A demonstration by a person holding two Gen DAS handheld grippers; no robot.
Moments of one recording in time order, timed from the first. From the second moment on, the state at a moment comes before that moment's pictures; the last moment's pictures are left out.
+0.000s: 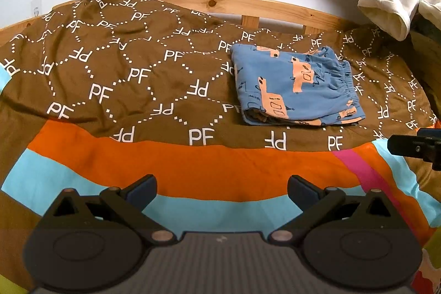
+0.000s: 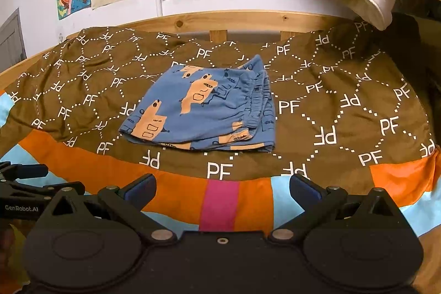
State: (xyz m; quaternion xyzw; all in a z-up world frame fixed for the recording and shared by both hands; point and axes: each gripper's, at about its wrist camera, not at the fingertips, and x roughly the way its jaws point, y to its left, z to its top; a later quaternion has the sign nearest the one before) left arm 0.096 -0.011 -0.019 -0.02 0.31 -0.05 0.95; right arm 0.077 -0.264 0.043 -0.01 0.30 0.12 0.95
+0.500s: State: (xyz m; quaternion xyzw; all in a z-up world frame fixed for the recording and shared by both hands) left arm 0.095 -0.011 -0.018 -0.02 0.31 -0.05 0.95; right arm 0.078 -0.263 0.042 -0.01 0.31 0.12 0.94
